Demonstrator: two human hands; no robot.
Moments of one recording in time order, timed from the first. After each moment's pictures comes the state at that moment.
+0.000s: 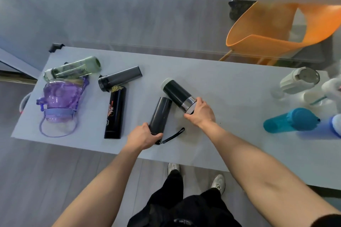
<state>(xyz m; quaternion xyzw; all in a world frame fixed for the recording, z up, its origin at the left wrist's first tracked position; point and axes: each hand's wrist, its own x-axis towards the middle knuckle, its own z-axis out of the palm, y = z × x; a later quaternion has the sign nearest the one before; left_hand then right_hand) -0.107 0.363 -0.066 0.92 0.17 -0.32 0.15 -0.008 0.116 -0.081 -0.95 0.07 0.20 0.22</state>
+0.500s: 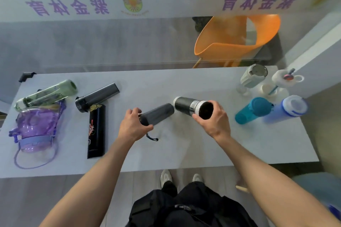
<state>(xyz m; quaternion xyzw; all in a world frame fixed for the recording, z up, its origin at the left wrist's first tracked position) -0.053 0.330 -0.015 0.95 0.10 -0.16 0.25 -0.077 0.012 -0.013 -0.93 0.15 -0.04 0.33</state>
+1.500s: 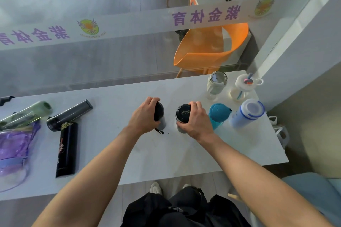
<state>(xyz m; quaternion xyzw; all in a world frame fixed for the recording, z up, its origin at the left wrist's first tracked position) 0.000 0.153 0.021 0.96 -0.17 -0.11 0.19 -0.067 -0.079 0.015 -0.96 0.07 0.00 0.26</state>
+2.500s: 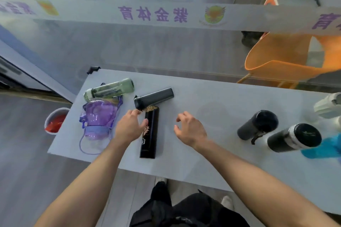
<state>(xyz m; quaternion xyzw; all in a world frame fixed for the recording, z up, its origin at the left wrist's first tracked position) -0.043 0.550 -0.018 0.97 0.13 -0.09 0.17 -0.025 0.287 -0.012 -0.95 -0.15 0.11 0.25</state>
